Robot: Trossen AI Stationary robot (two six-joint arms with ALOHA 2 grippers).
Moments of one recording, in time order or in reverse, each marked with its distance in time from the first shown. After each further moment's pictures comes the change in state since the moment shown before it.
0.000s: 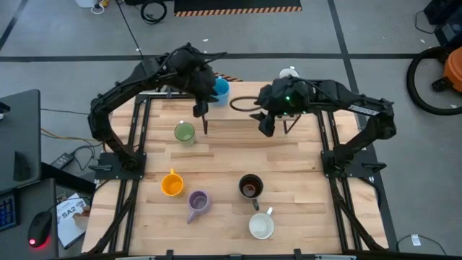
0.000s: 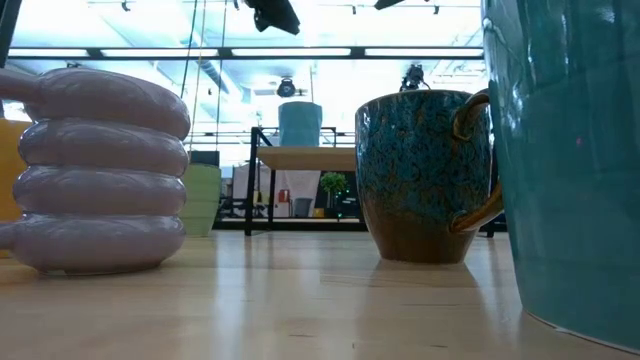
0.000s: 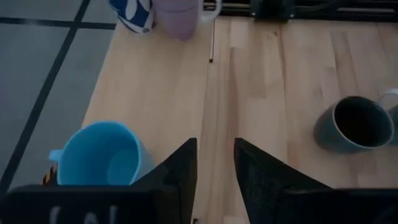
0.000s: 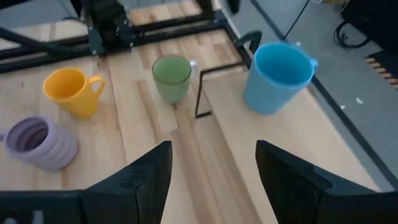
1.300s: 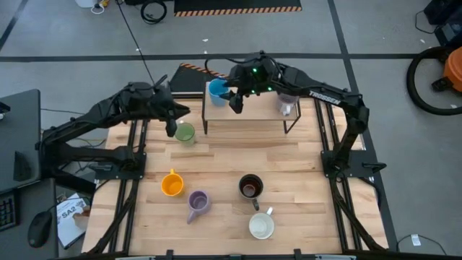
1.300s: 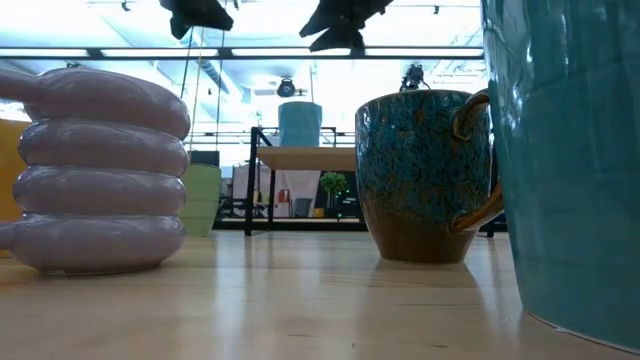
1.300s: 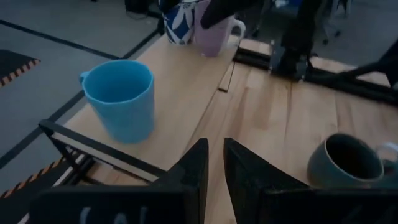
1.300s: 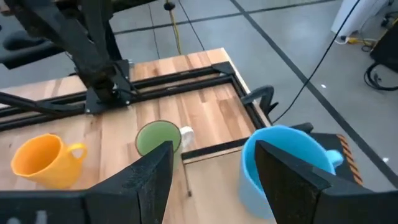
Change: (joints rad) left arm -0.053 -0.719 -0.907 0.545 -0.164 -0.342; right arm -0.270 0.275 0.063 0.413 -0.346 -0.151
